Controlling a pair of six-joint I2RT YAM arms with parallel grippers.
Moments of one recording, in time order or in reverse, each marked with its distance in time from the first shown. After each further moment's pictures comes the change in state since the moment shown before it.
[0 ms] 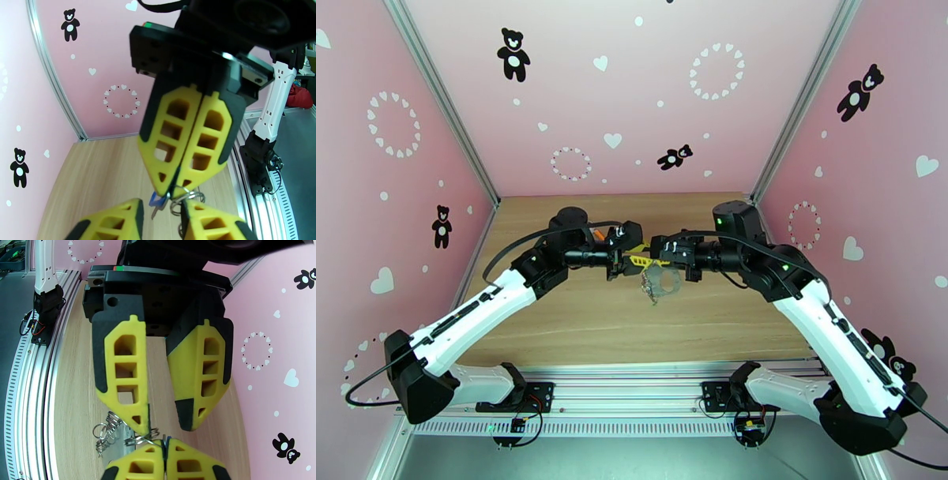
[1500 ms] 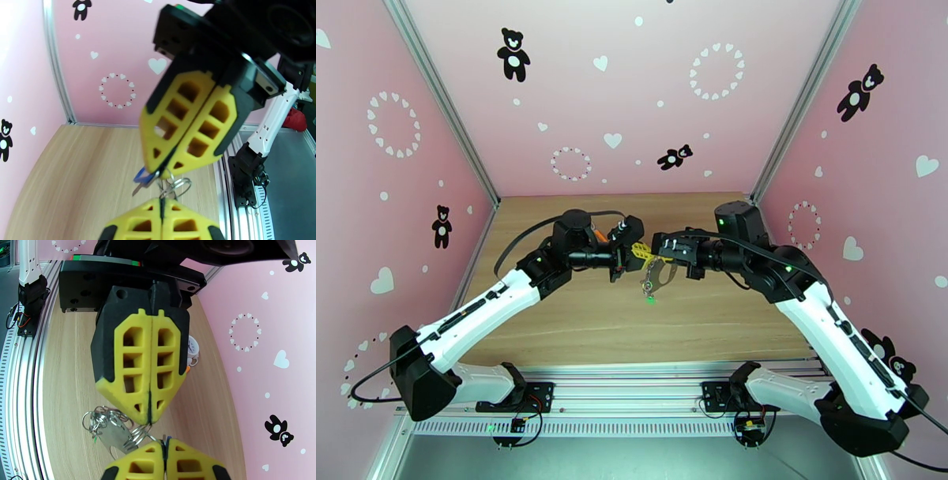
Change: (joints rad) left arm -0.001 0.005 -0.055 0.080 -0.039 -0.243; right arm 0.000 -0.015 0.003 -0.013 0.131 0.001
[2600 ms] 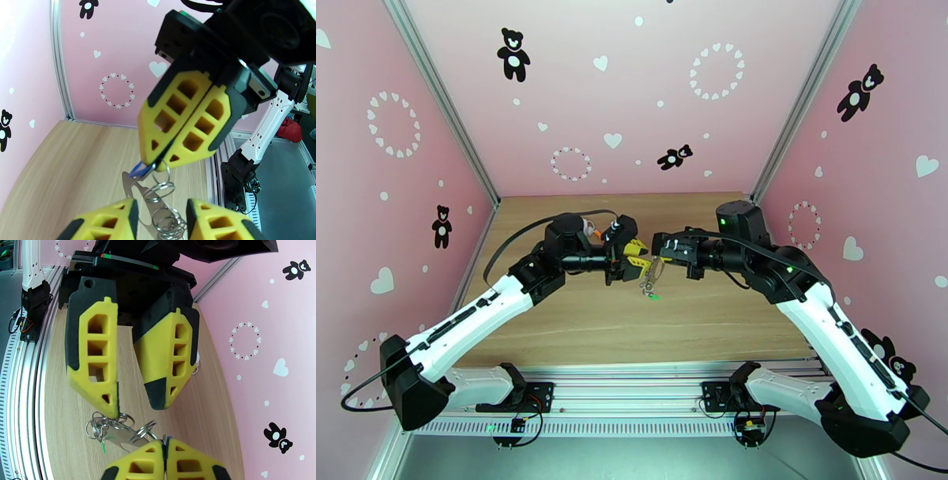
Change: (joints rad) left arm 0.001 -0.039 -0.018 -0.011 0.012 -0.052; right arm 0.000 0.002 0.000 0.021 -0.055 0.003
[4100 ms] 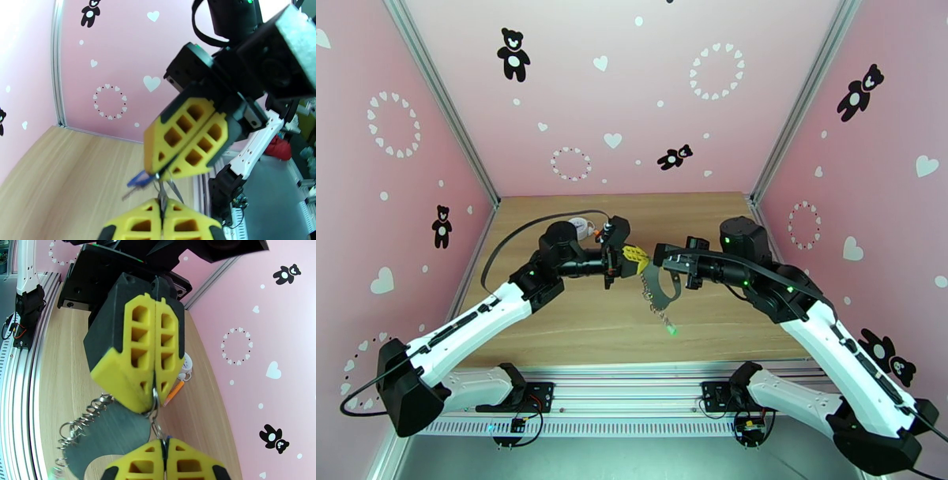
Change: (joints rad) left arm 0.015 -0.063 -0.137 0.226 0.033 -0.206; right arm 0.018 -0.131 -0.178 0.151 0.079 0.044
